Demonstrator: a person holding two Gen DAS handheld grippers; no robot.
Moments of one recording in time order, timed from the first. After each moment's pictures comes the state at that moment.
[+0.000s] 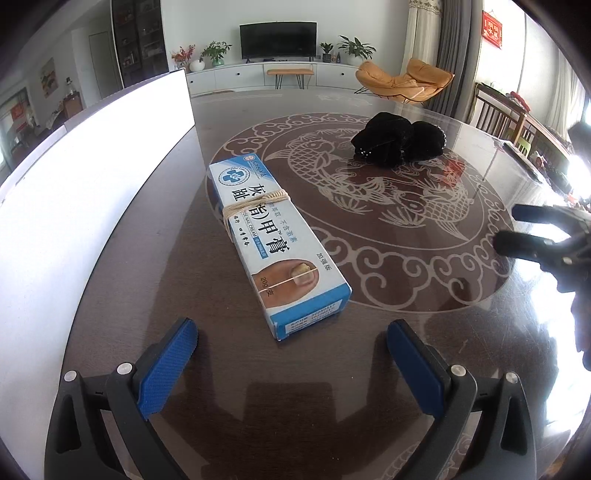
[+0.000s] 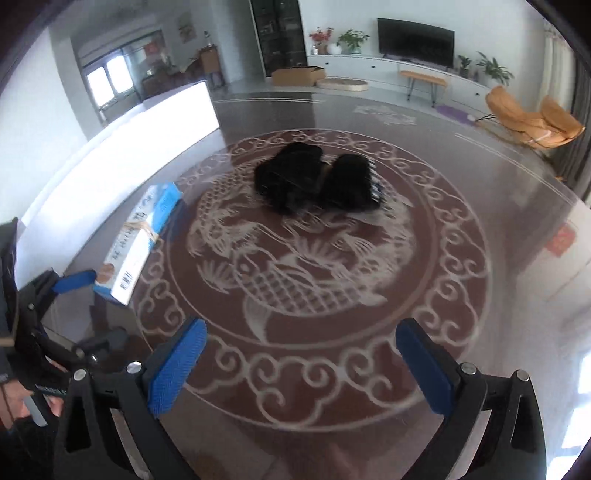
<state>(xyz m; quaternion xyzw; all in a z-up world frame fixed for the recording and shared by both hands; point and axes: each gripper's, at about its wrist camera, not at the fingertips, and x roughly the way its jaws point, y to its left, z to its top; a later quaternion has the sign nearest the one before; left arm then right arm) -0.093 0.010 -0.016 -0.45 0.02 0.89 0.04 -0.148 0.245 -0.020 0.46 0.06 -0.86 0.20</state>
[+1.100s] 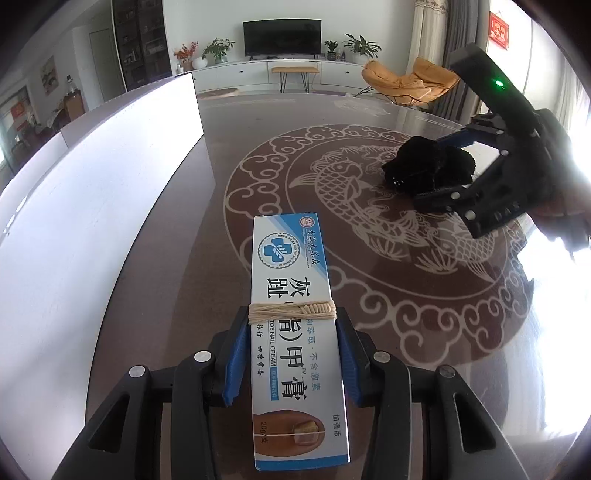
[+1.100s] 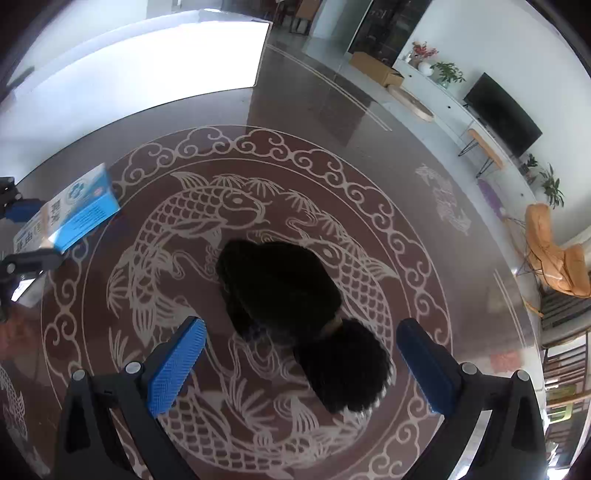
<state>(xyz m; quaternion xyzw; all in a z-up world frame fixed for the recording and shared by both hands) -0.126 -0.009 -0.006 -0.46 0.02 0.89 0.04 -0.285 0.159 -0.022 0.44 0.32 -0.79 0.29</state>
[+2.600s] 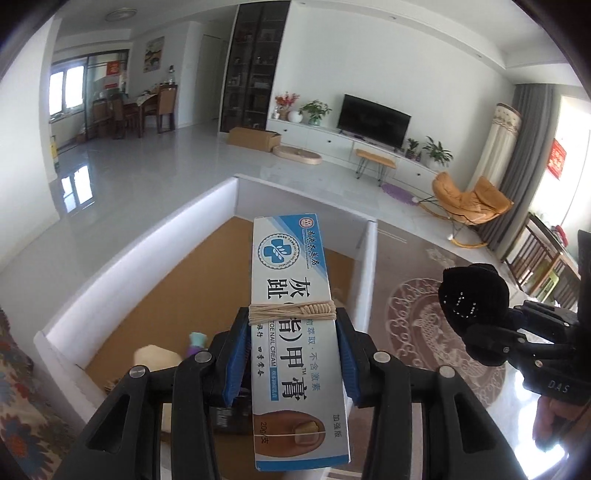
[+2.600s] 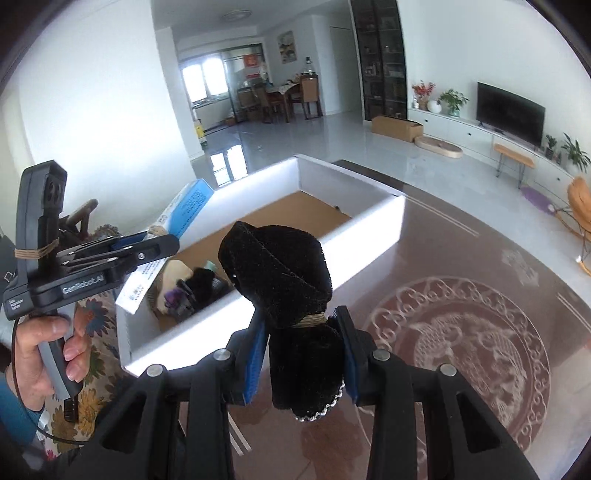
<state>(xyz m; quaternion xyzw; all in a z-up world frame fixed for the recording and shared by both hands) -0.042 -0.257 0.161 -0.35 -0.13 0.92 -0.09 -0.124 0.015 0.148 0.36 0.10 -0.84 0.40</state>
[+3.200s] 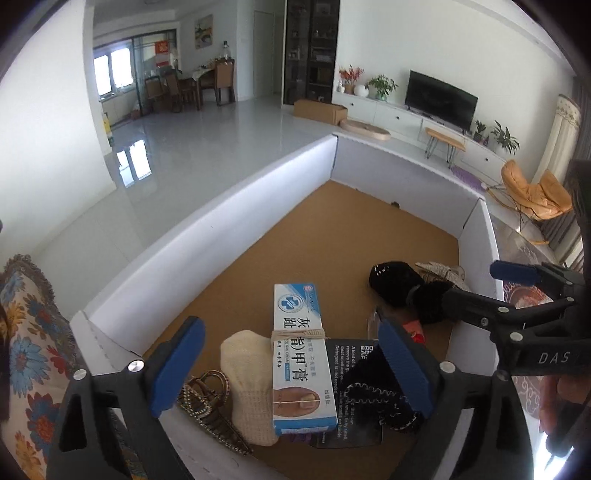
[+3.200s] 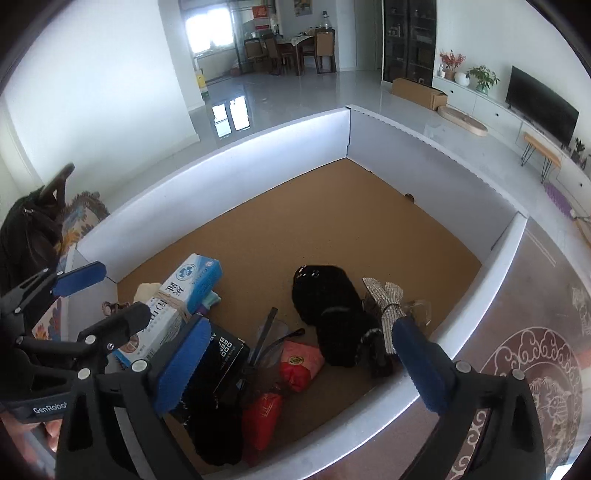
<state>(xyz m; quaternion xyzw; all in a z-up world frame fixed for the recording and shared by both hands) -0.044 -0.315 0.098 -0.38 -0.11 0.89 -0.21 -0.196 -0.168 0.072 0.44 0.14 -0.80 0.38</state>
